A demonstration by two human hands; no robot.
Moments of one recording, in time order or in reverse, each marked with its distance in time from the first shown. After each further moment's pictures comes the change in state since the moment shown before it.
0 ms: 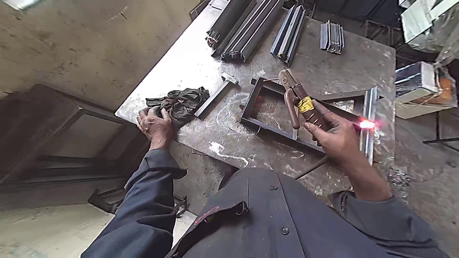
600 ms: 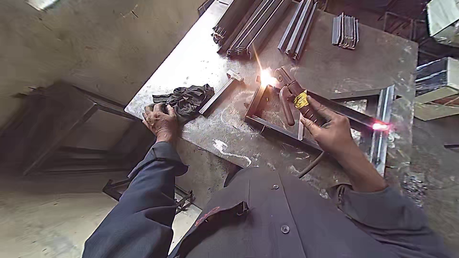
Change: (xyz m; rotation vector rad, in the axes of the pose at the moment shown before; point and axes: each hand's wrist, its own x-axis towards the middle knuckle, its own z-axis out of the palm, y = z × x) left_hand 0.003 0.003 0.001 0.057 0.023 -0.043; right_hand 0.025 0.016 0.020 -0.175 -0.021 -0.182
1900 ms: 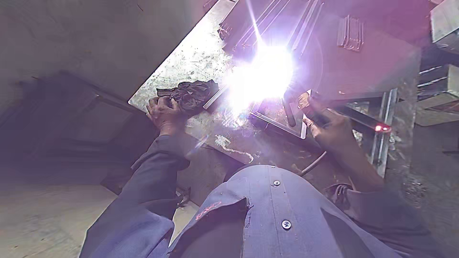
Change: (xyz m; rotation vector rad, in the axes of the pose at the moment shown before) left_hand -0.007 0.007 -0.010 -0.024 -0.020 -0.007; right_hand -0.003 -0.004 0.004 -0.153 -0.003 -0.080
